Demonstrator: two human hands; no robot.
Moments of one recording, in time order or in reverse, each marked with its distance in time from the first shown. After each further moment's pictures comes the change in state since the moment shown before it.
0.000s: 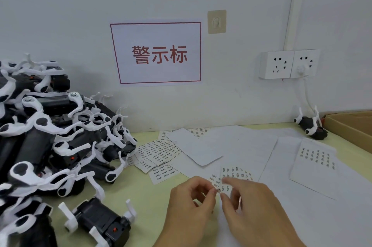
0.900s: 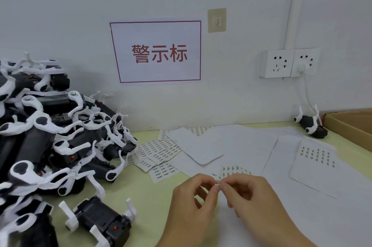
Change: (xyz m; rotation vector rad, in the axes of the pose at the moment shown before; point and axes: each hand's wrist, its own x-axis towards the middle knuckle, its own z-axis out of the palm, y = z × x) left_hand -0.003 -0.002 0.003 -0.030 0.016 0.174; right_hand 0.007 -0.001 -0.006 0.617 -0.073 0.166
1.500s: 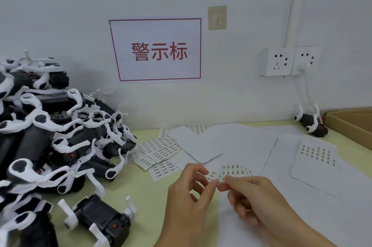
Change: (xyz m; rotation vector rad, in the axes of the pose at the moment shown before) left_hand 0.002 -0.003 -0.001 -0.021 0.093 -0.018; right_hand 0.007 -0.003 -0.005 0.412 -0.041 0.388
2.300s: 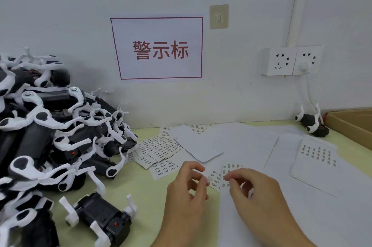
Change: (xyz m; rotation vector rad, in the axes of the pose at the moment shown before) left_hand 0.003 -0.008 -0.002 0.046 -0.019 -0.103; right_hand 0.003 0.018 0.000 -0.638 0.286 -0.497
